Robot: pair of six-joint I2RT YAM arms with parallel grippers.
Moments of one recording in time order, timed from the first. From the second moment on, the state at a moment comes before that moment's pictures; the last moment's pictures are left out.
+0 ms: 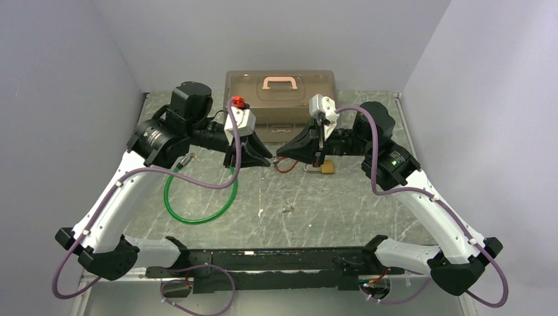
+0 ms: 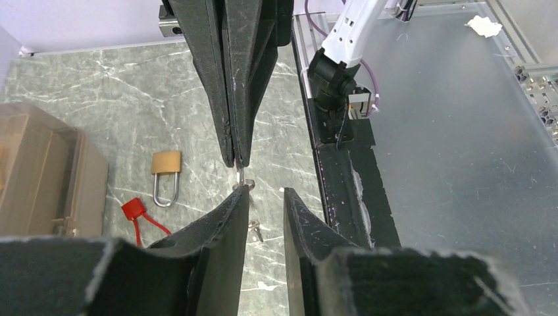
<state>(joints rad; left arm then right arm) -0.64 1.28 1.71 -0.89 1.00 0.43 0.67 1.10 1.33 -0.26 -0.87 -0.03</state>
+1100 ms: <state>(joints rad) -0.62 1.29 1.68 -0.84 1.05 0.39 0.71 1.11 1.34 -0.26 -0.86 -0.03</state>
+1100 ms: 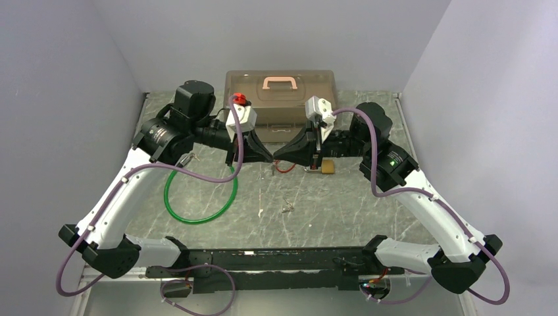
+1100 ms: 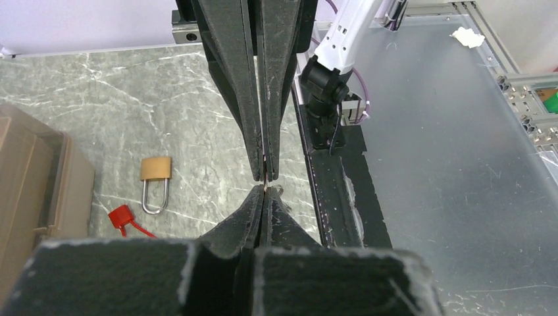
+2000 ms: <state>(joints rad) -0.56 1.24 1.59 -0.50 1.17 -0.06 0.72 0.88 1.02 0.06 -0.70 0.09</state>
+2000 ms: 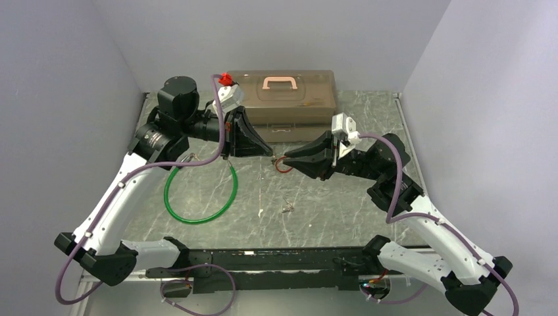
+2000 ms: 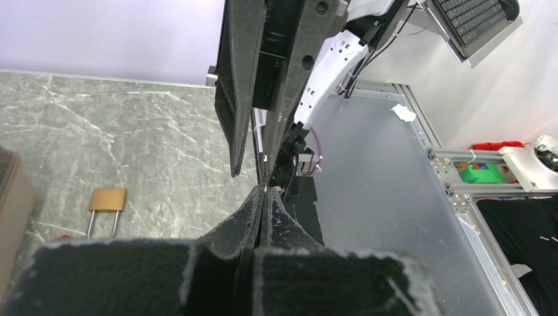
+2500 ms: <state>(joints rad) -0.56 1.22 1.59 -0.50 1.14 -0.06 0.72 0.98 1.00 0.37 -0.75 0.27</state>
